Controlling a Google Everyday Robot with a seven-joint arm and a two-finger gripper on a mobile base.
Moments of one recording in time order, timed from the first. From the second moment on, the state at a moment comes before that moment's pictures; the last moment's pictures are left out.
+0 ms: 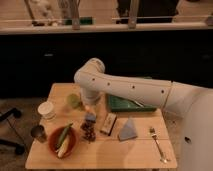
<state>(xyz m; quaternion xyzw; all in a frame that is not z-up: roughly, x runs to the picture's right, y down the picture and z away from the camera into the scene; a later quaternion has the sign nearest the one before) -0.069 0.092 0.735 -0.27 -0.16 -0.34 0.89</state>
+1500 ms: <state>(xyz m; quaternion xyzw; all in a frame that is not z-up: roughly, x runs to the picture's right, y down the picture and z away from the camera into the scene) -0.041 0.032 0.787 -0.22 -0.18 -0.50 0.82</state>
